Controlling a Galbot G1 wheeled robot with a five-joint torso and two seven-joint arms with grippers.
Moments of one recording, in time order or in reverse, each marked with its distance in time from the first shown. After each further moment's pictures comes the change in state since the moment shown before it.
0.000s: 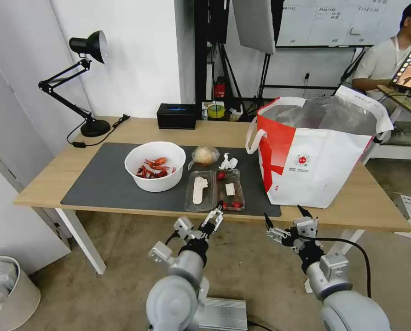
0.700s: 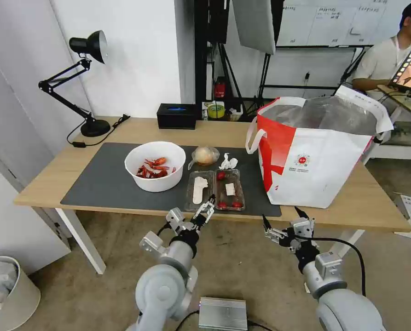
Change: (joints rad) left arm -0.061 0.081 -0.073 -0.020 -0.054 0.094 -0.004; right arm 0.028 -0.001 -0.025 -0.041 -0.005 0.004 0.000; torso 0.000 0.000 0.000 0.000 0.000
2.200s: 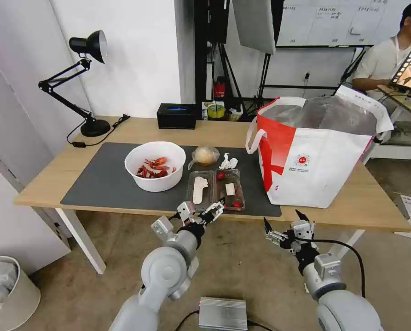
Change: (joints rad) left arm -0.168 0.109 0.098 0.119 -0.085 0.017 -0.087; right arm -0.003 0.010 -0.004 -0.027 -0.007 0.003 0.005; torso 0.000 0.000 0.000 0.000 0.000
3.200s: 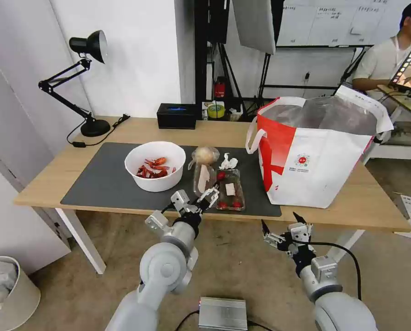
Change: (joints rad) left arm -0.029 0.015 0.012 -0.050 0.041 -0.119 0.050; right arm -0.002 0.010 -0.008 -0.015 -0.010 0.017 -0.001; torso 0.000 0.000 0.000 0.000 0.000
